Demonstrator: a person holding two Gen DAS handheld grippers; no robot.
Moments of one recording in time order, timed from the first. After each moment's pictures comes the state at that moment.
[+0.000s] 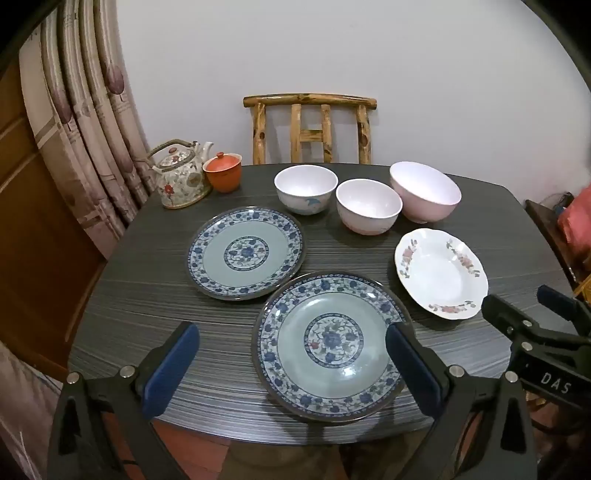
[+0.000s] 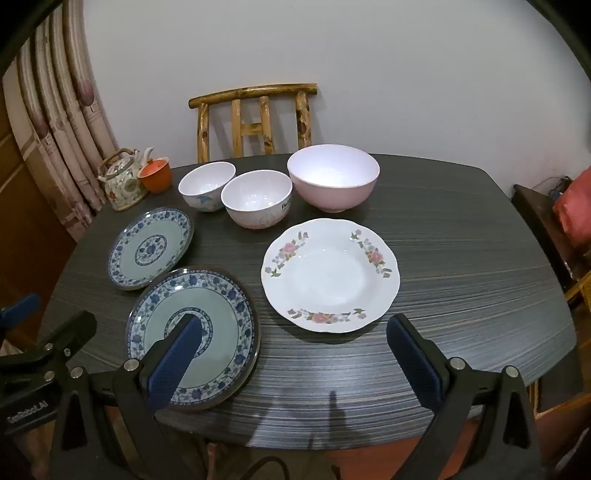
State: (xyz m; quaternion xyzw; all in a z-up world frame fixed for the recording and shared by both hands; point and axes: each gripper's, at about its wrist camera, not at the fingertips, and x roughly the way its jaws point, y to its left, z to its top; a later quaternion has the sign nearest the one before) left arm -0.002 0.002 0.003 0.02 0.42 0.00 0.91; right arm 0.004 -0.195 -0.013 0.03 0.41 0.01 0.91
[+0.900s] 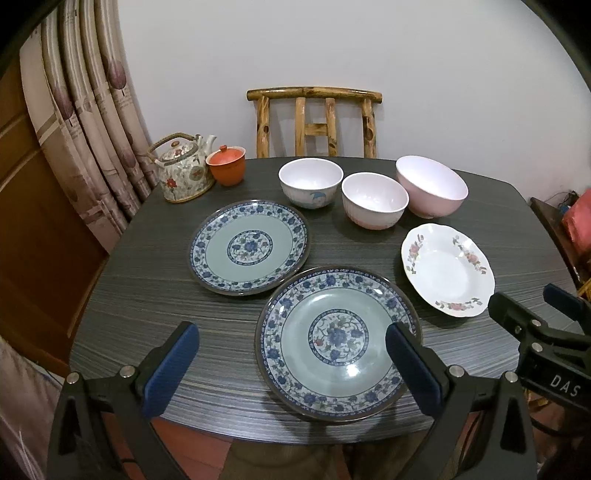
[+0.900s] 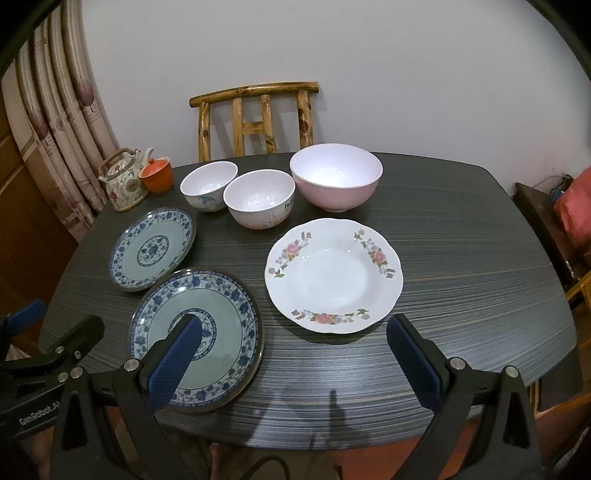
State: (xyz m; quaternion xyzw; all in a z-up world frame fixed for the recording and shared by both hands) left arm 0.005 0.002 -0.007 0.02 0.43 0.01 0.90; right arm 0.007 -0.192 -0.011 0.03 0.42 0.01 0.90
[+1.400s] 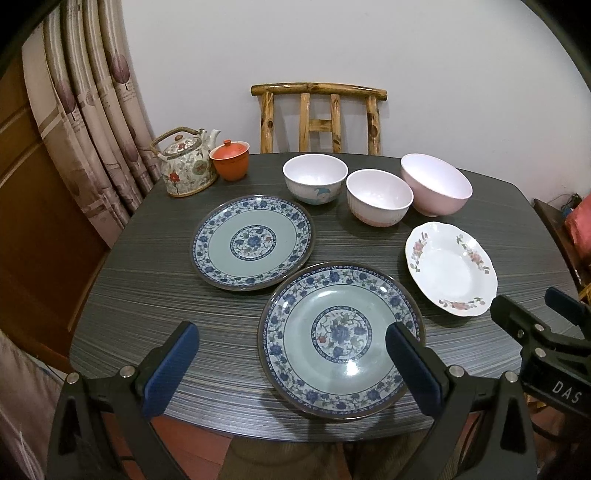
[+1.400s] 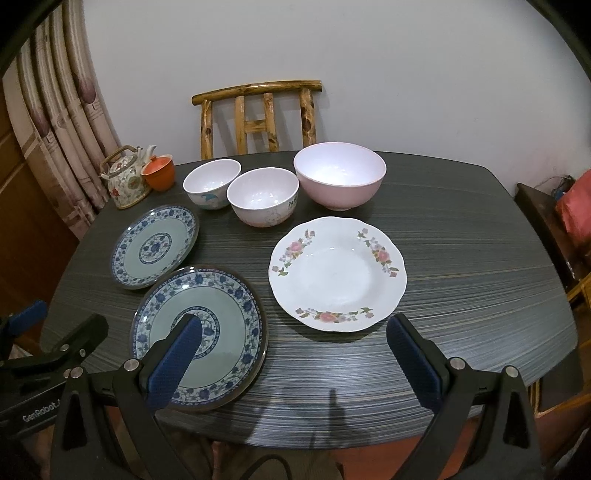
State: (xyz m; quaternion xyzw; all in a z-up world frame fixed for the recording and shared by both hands) left arm 0.004 0.006 -0.007 0.02 0.44 0.02 0.90; right arm 0.008 -0.189 -0.012 0.03 0.43 0.01 0.90
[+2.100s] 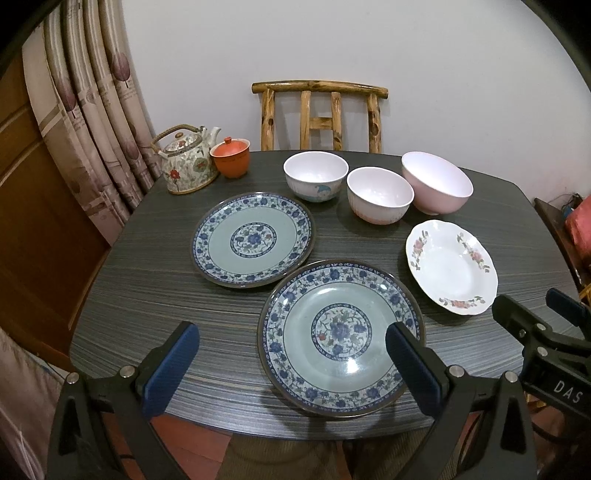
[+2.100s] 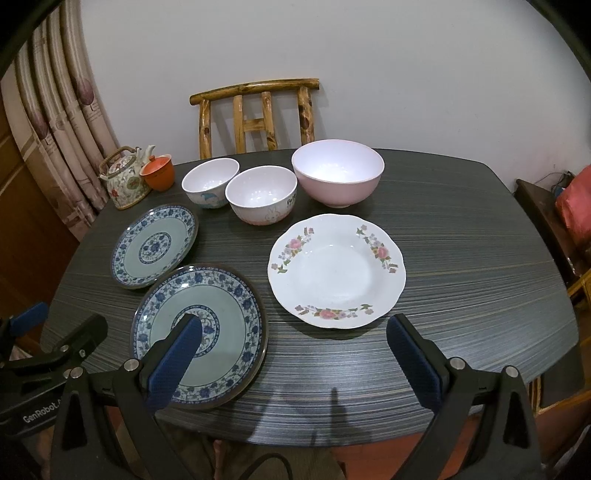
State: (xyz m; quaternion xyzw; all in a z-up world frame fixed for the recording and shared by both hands) left arm 0.004 0.005 -0.008 0.01 0.44 0.02 0.90; right arm 0.006 -0.189 -0.013 0.03 0.43 0.01 0.90
